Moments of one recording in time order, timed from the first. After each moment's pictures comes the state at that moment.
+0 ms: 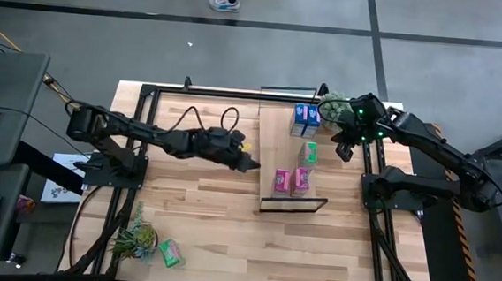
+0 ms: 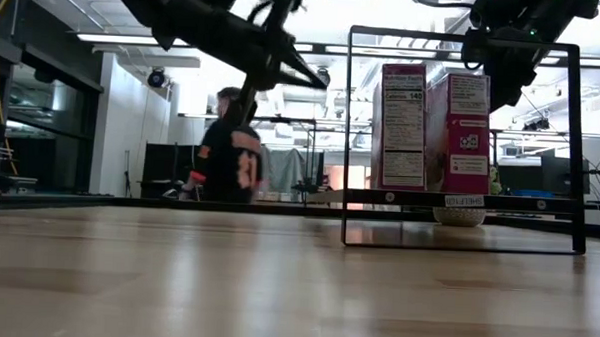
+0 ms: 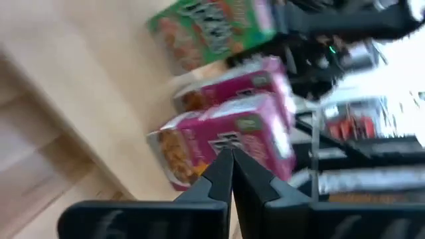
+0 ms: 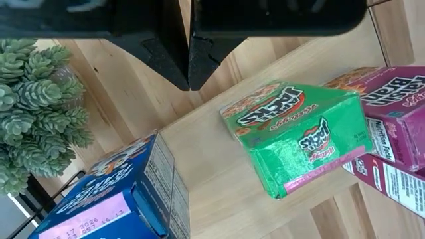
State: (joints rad) left arm 0.05 1.55 0.87 0.28 0.10 -1.09; right arm -0.68 0.91 0.86 -0.93 -0.24 -0.13
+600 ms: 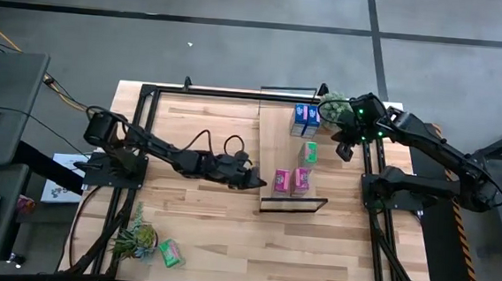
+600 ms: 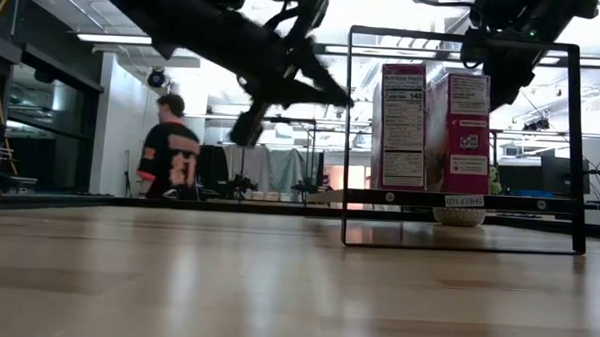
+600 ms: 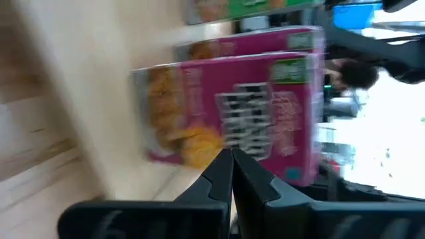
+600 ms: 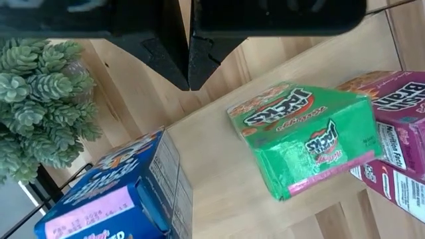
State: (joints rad) left arm -0.11 1.73 0.89 0.42 -0.10 -1.46; right arm -0.68 0.91 0.86 -0.92 -0.21 -0.18
